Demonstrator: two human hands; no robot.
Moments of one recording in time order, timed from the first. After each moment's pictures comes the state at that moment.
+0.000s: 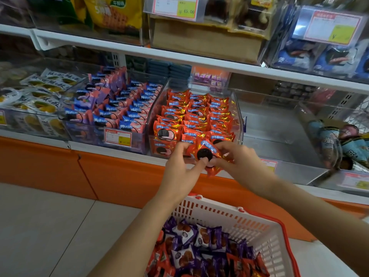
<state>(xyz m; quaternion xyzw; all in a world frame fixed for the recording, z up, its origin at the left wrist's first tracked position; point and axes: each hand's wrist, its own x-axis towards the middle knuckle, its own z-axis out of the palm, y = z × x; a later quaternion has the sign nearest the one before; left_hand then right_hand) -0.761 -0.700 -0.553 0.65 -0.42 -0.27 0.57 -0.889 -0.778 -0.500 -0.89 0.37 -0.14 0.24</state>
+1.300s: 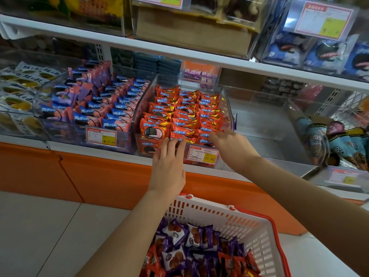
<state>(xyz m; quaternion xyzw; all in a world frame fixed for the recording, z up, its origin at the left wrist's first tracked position) -0.750 -0.732 -0.589 0.80 -0.57 0.04 0.18 -0.877 -0.838 -0.516 -0.94 0.31 0.04 -0.14</state>
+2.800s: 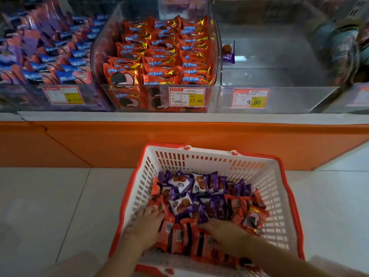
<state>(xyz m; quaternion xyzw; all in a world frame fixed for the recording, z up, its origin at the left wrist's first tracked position) -0.770 -0.596 -0.790 0.69 -0.64 -0.25 -0.21 -1.006 -0.701 -0.798 -0.89 0.21 0.25 0.31</state>
